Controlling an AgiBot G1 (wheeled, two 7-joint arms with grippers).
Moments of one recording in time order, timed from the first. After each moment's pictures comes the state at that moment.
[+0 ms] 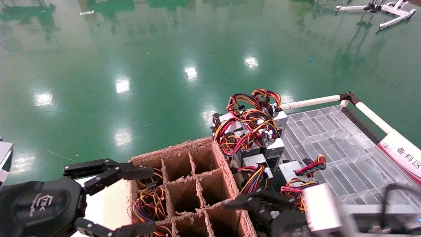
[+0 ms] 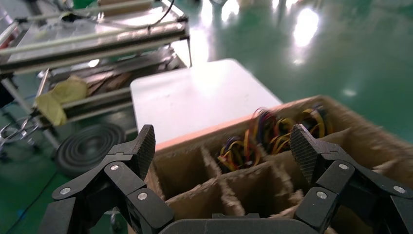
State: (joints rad) left arm -1.09 0.57 0.38 -1.25 0.65 1.45 -0.13; right arm 1.09 -0.71 -0.39 1.29 -0.93 -1.46 0.17
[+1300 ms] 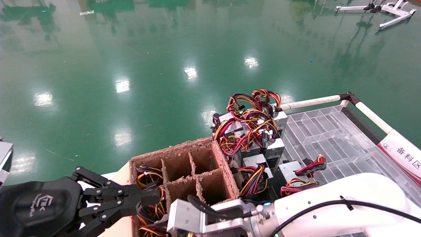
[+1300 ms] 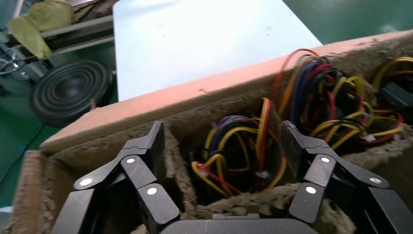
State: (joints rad) left arm -1.09 0.57 0.38 -1.25 0.65 1.45 -0.13; right arm 1.29 -1.15 -0.68 1.12 -1.43 -1.28 0.28
